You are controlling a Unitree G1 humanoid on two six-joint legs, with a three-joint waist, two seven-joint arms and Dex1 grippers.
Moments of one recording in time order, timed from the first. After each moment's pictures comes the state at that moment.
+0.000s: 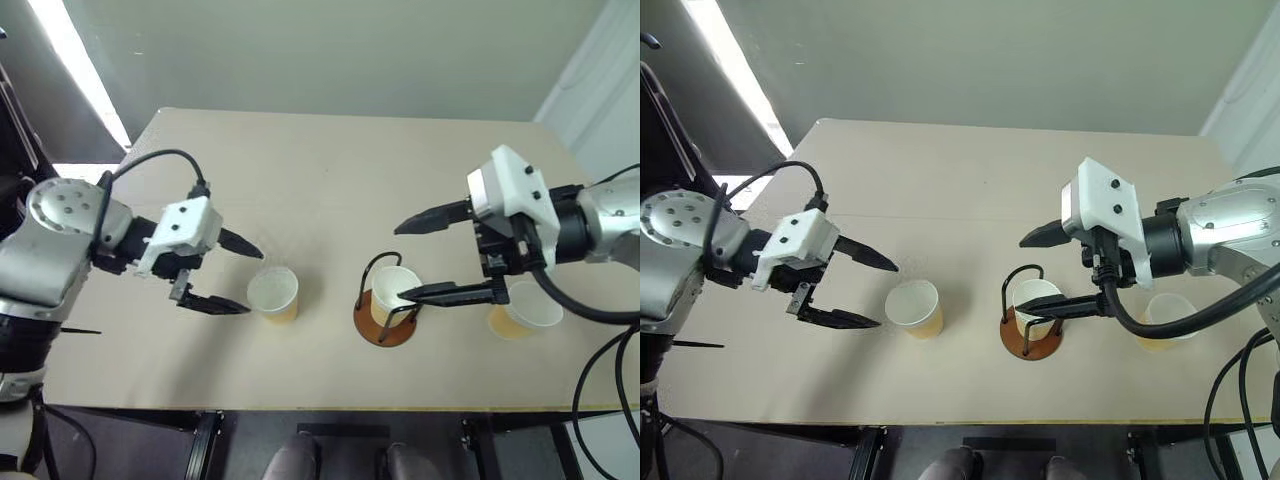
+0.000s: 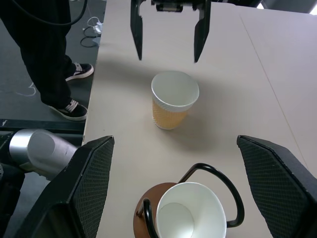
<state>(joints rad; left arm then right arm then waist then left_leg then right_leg) -0.66 1.12 -0.12 -0.07 -0.39 0.31 -1.57 -0.87 -1.02 0.02 -0.61 0.83 1.05 1.06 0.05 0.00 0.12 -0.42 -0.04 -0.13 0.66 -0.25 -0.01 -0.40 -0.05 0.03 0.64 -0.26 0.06</state>
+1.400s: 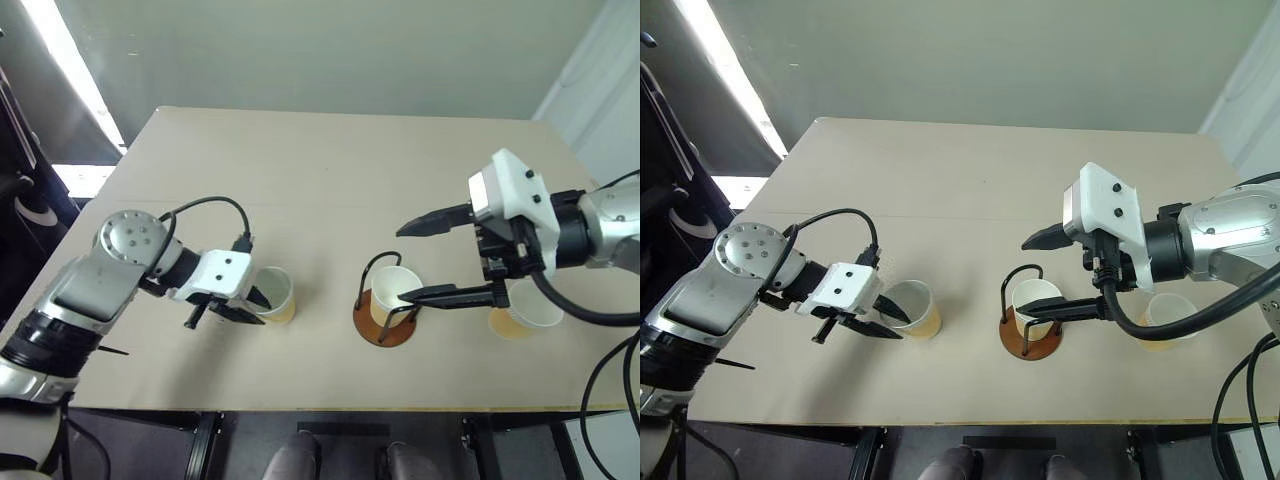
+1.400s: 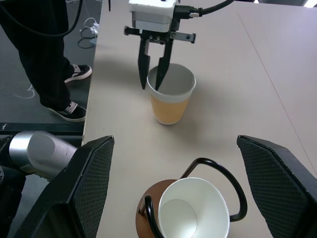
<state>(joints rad) -0.64 1.05 -0.29 -0.01 -0.21 0.09 -1.57 -0.85 -1.05 0.01 -0.62 0.88 1.05 1.01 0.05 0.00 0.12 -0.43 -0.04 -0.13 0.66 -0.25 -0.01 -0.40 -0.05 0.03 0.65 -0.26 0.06</state>
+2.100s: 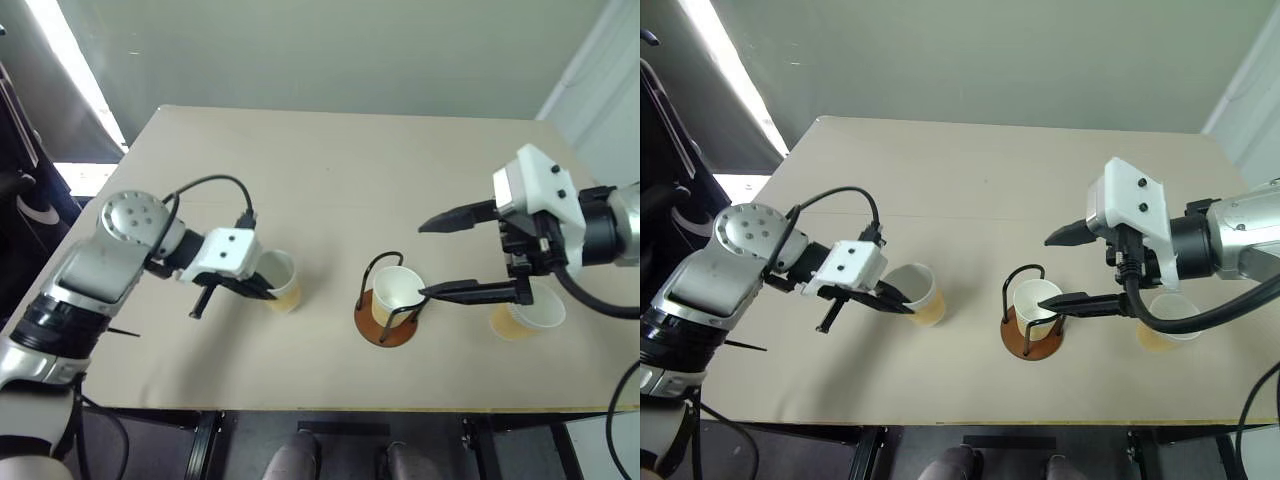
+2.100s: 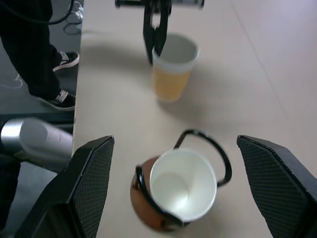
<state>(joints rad) -0.80 1.00 -0.28 0.02 -0.32 0.20 -1.58 -0.77 -1.17 -0.04 -0.60 0.88 1.03 1.06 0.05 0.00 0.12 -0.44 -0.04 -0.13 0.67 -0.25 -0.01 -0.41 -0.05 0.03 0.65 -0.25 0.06</state>
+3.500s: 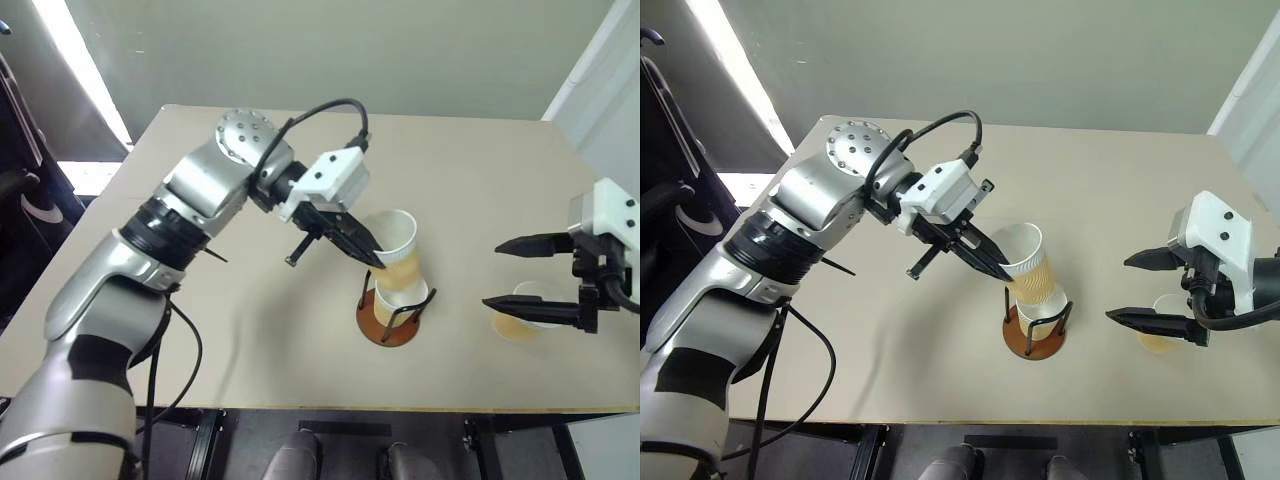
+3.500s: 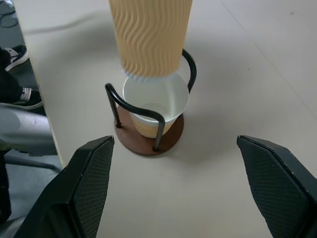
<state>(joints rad) -1.32 0.68 -0.68 0.29 -0.61 0.10 -1.58 -0.27 -1.29 -0.50 -0.65 0.89 1.09 1.02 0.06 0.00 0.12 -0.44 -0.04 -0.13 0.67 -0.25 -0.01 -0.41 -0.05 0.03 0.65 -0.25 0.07</state>
